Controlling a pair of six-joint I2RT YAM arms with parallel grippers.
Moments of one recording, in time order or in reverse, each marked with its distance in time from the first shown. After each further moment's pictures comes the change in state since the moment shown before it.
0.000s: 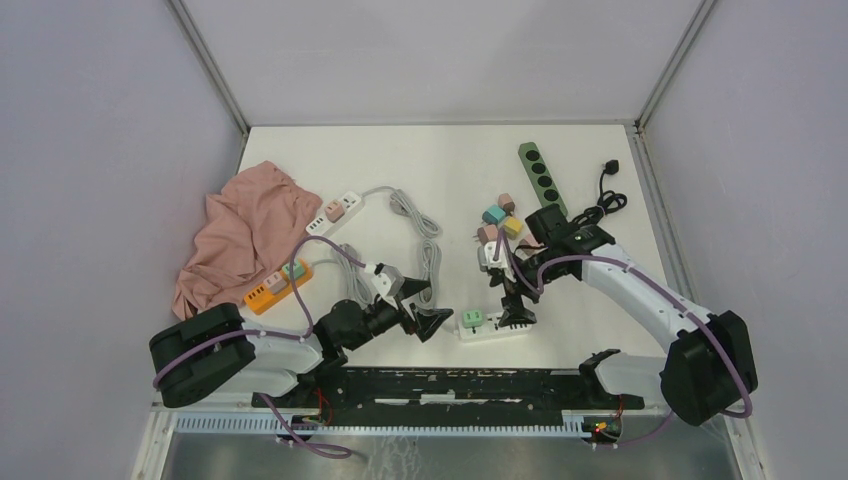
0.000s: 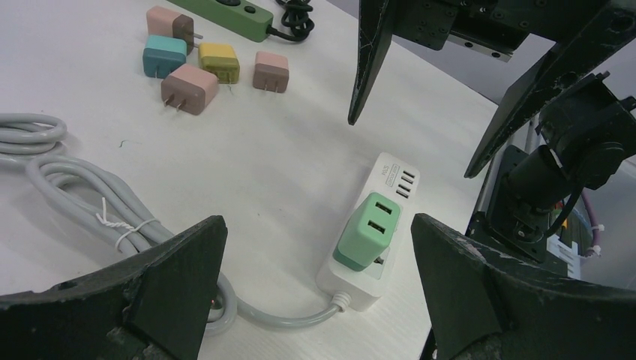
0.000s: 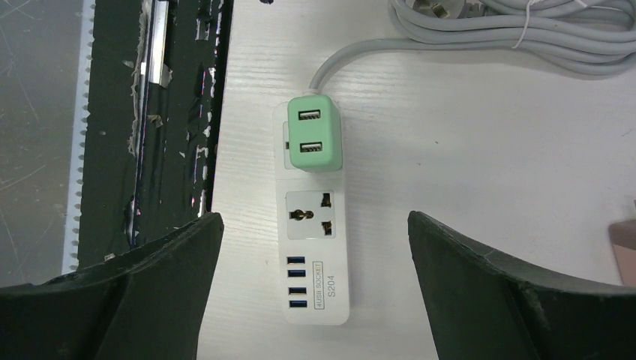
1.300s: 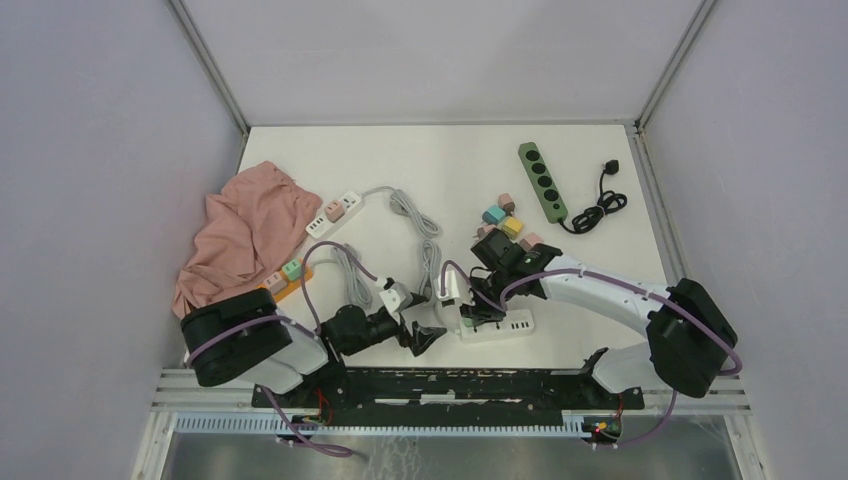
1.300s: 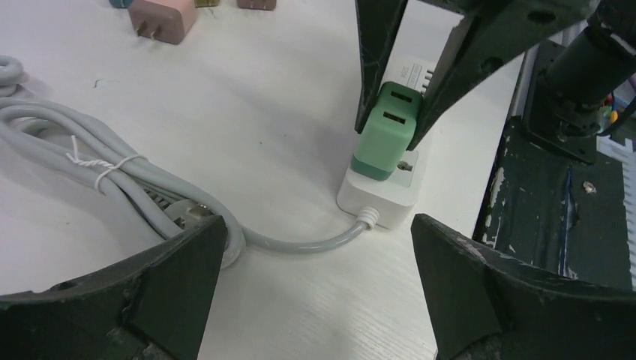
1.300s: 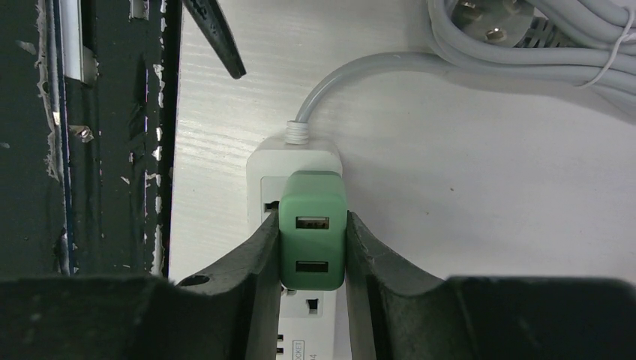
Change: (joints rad) left arm 0.014 0.147 -0.072 0.088 0.090 0.116; right arm 0.358 0.142 -0.029 0.264 0.354 0.216
